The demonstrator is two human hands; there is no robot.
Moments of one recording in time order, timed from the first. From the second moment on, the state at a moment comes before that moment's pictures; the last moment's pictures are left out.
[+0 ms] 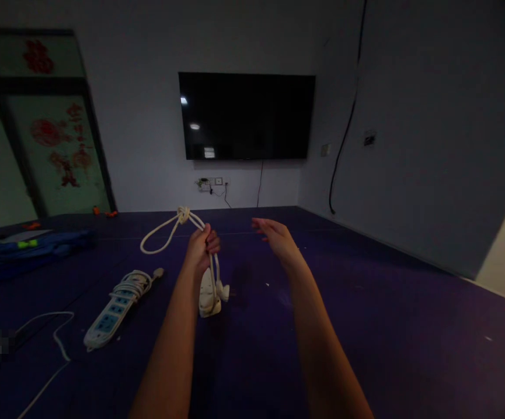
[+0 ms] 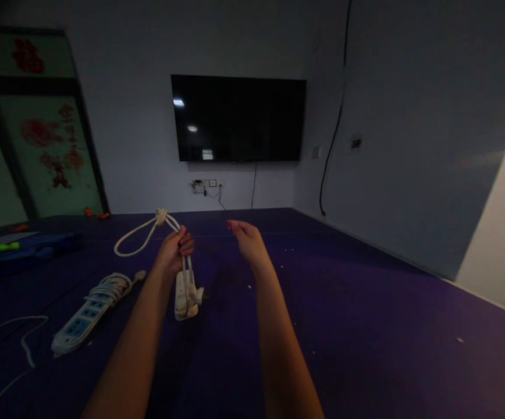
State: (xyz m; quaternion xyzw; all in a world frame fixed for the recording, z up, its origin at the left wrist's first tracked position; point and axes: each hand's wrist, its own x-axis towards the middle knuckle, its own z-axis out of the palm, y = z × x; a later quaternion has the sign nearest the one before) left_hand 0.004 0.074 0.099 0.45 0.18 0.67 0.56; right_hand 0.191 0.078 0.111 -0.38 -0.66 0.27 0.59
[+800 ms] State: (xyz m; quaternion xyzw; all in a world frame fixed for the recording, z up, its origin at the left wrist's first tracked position) left_hand -0.068 0.027 0.125 0.27 0.09 0.54 0.79; right_hand 0.053 0.061 -0.012 -0.23 -0.97 -0.03 0.05
